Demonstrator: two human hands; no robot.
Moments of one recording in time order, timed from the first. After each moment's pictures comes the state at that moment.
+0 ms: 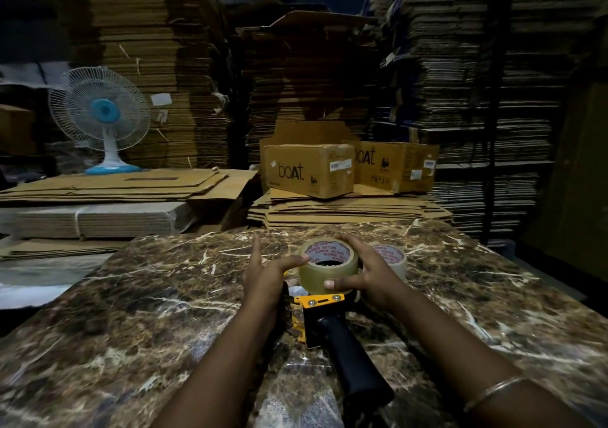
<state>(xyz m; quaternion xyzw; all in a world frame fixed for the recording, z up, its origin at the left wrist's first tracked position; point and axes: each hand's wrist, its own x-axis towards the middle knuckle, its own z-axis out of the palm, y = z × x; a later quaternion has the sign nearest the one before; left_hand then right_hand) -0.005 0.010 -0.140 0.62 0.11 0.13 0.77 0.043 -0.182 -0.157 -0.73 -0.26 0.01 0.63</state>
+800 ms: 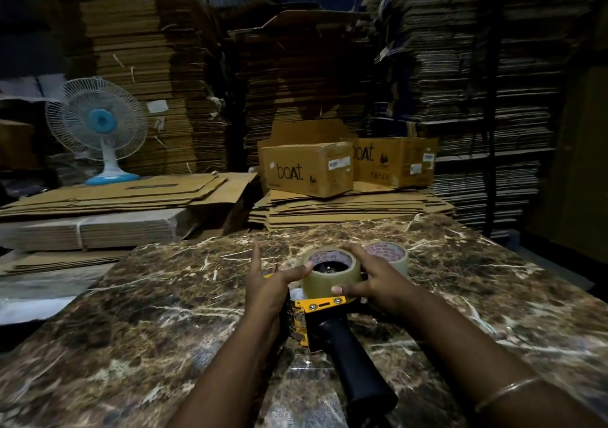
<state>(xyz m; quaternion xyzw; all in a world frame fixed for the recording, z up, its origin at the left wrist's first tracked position) -0.002 0.008 -0.148 0.58 0.10 0.11 0.80 0.038 -0.194 -0.161 -0.77 -0.22 0.05 0.59</state>
